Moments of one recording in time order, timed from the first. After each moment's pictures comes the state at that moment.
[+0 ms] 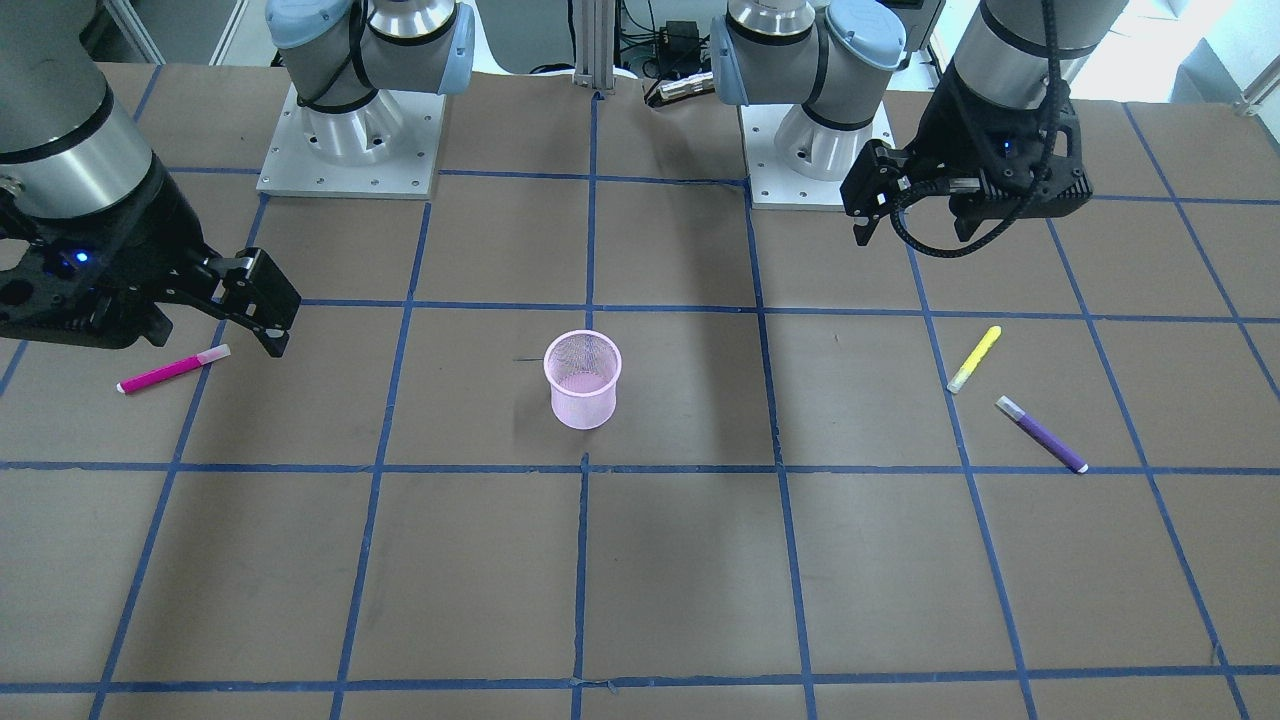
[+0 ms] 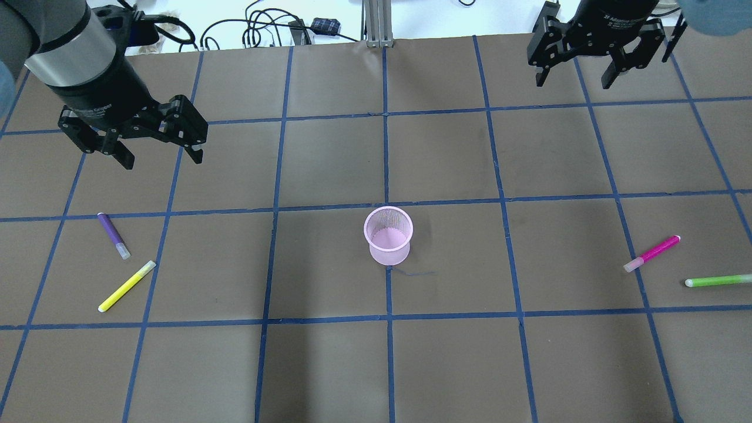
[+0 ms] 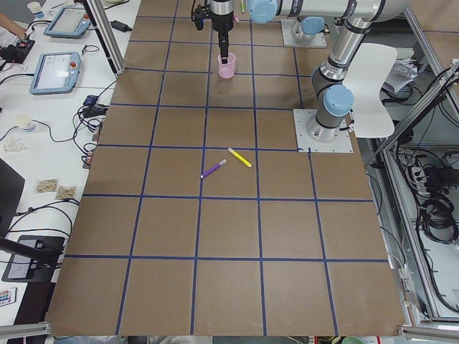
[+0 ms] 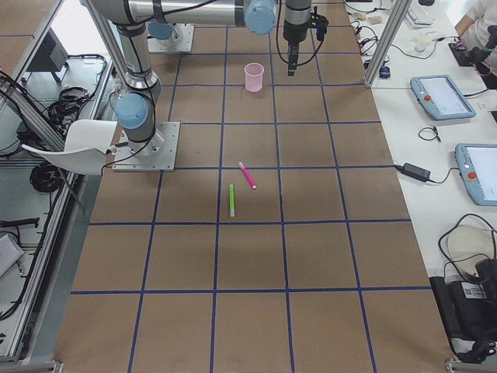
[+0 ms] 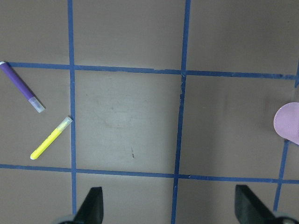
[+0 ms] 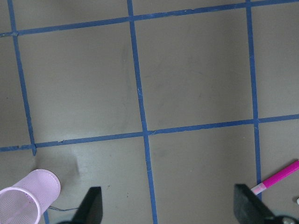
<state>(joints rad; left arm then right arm) -1.49 -1.52 -1.59 -1.64 1.60 0.02 1.50 -1.42 1.41 -1.60 -1.56 0.04</state>
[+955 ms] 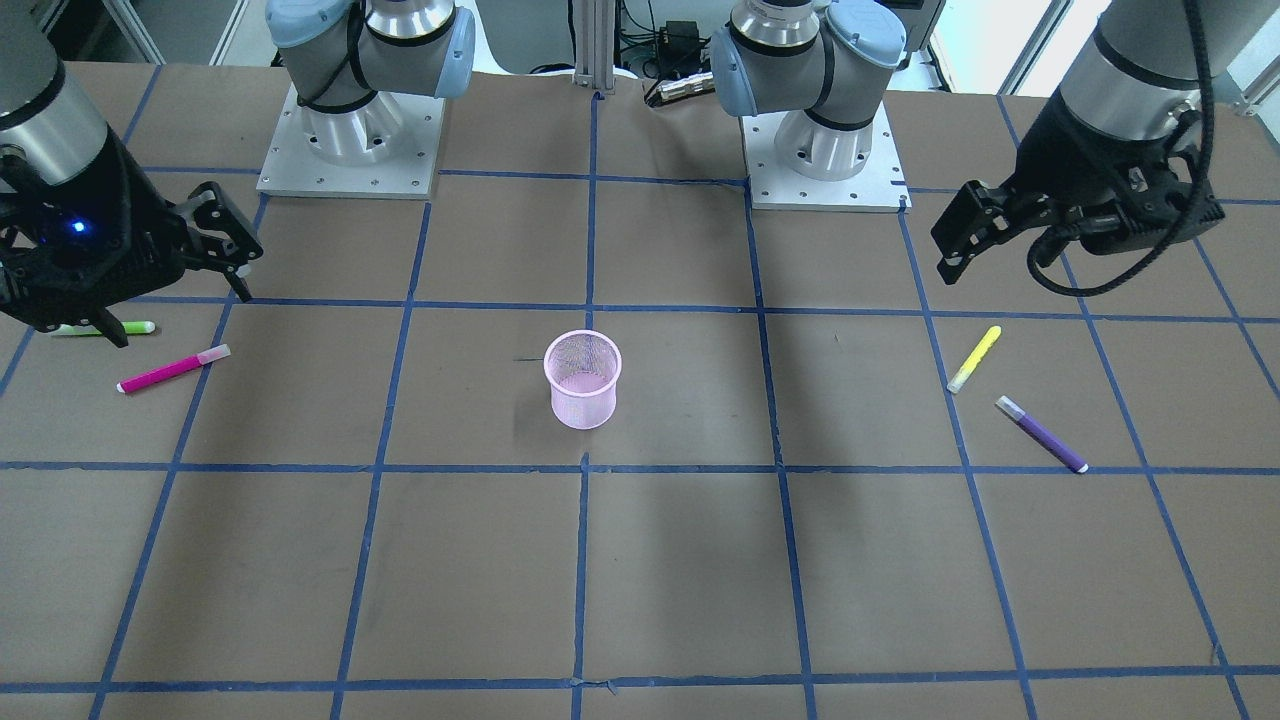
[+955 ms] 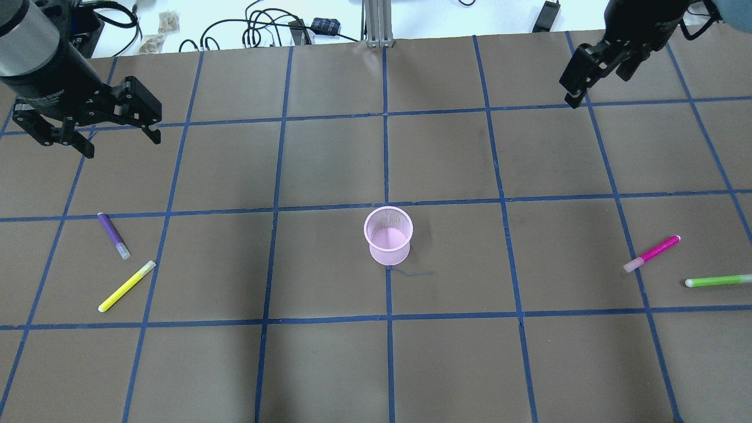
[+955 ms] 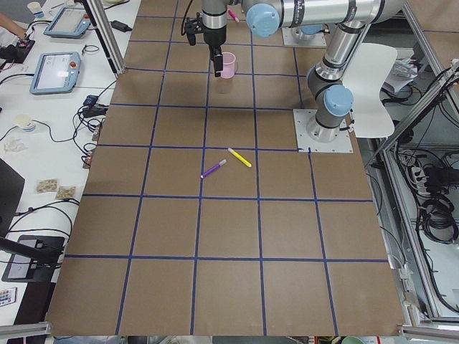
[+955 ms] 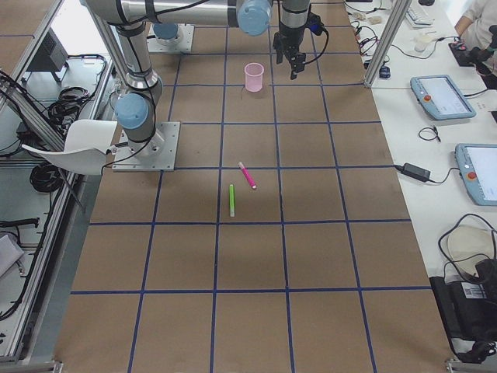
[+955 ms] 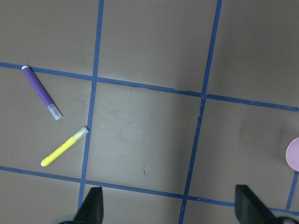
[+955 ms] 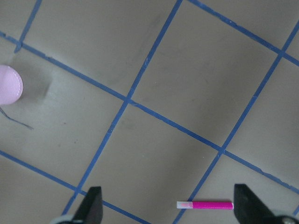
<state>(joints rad) -1.33 -1.55 -1.59 -1.57 1.59 0.00 1.43 -1.45 1.42 -1.53 -1.60 -0.70</state>
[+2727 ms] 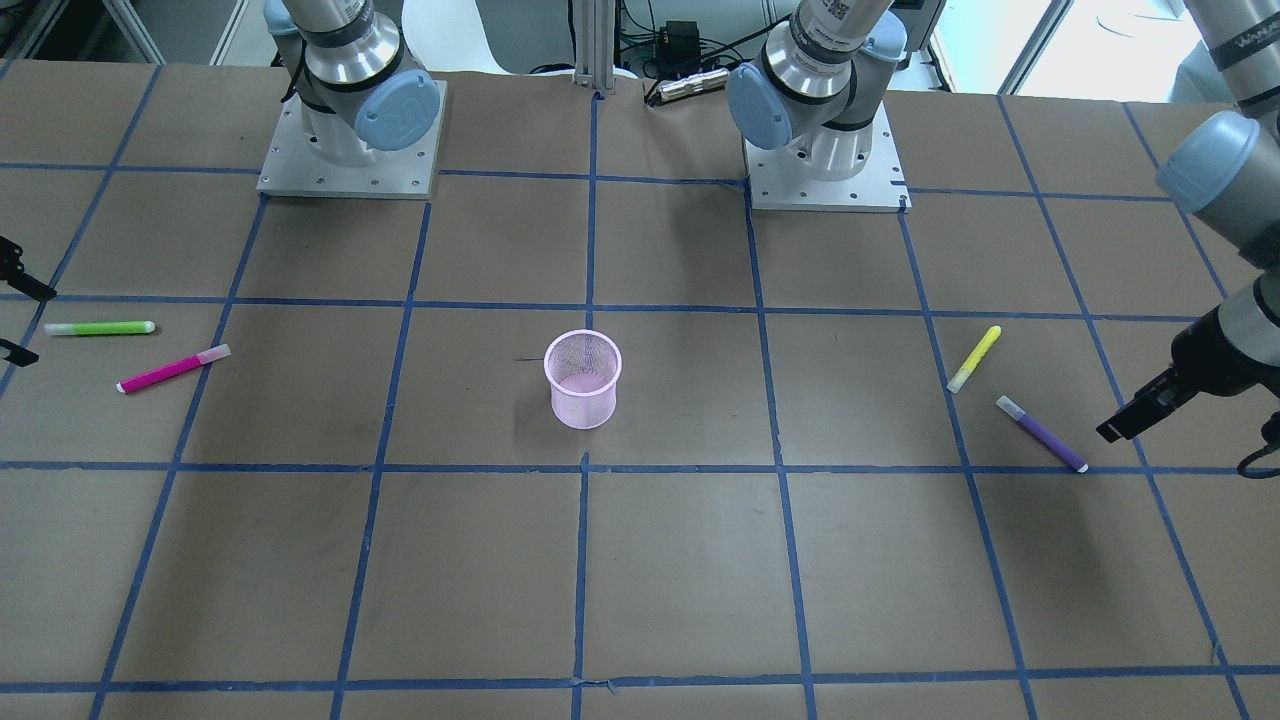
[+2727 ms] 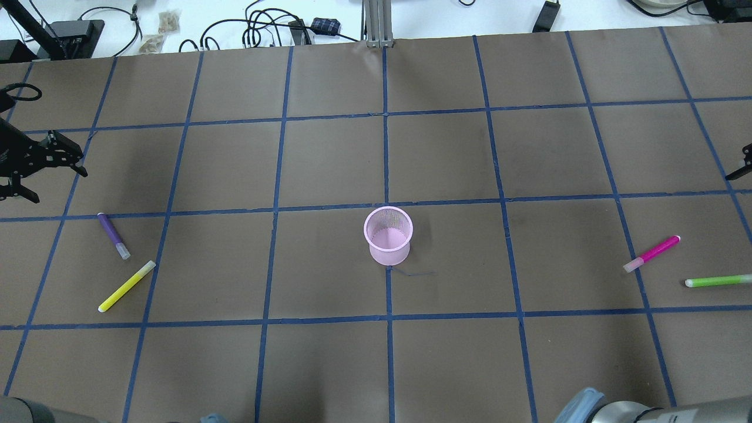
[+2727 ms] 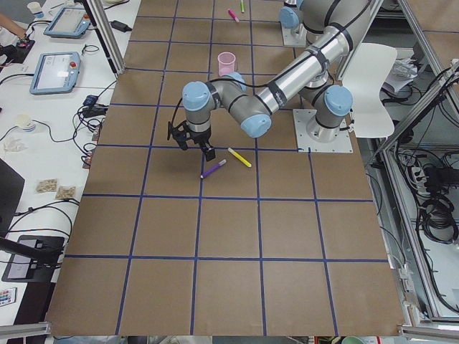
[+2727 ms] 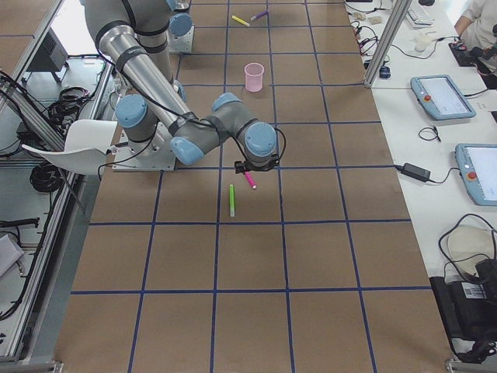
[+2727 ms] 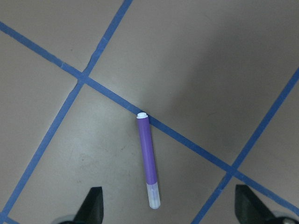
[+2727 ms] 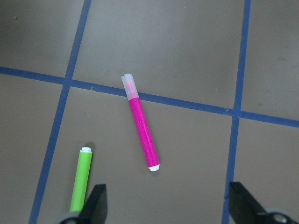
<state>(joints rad) -0.94 -1.88 -1.72 -1.12 1.57 0.04 0.74 -1.37 1.83 -1.76 -1.34 -2.66</state>
